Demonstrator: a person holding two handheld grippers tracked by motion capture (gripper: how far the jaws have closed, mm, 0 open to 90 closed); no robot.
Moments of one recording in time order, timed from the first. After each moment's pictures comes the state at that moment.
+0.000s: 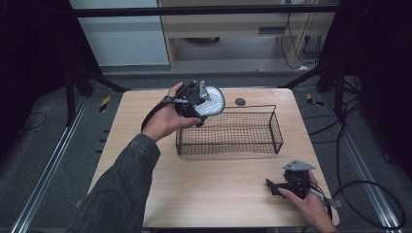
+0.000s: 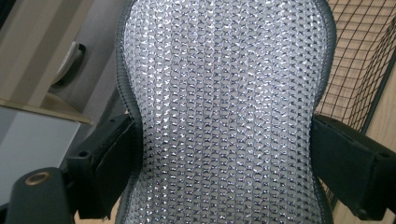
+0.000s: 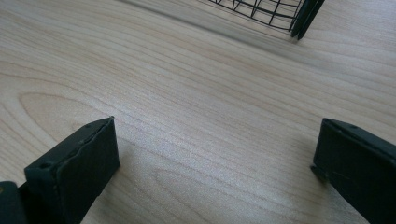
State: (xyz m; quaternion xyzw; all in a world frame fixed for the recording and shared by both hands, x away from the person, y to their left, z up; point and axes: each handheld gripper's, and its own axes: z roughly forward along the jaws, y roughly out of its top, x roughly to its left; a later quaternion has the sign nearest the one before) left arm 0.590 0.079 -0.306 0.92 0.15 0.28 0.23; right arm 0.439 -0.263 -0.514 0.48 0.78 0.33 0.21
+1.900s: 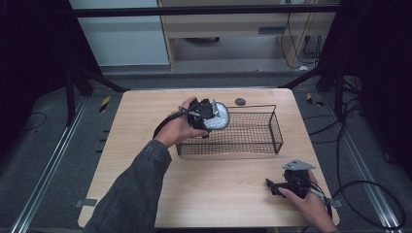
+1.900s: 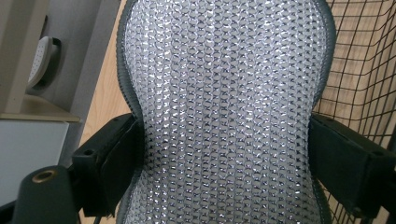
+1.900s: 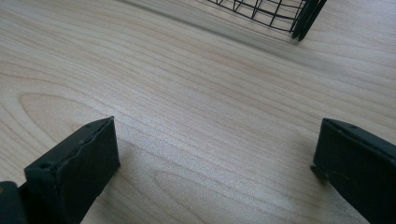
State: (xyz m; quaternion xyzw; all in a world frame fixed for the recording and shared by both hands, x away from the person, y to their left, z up) left arm 0.605 0.055 -0.372 0.95 0.09 0.26 0.16; right arm 0.440 -0.264 -0.514 0.48 0.78 0.33 0.21
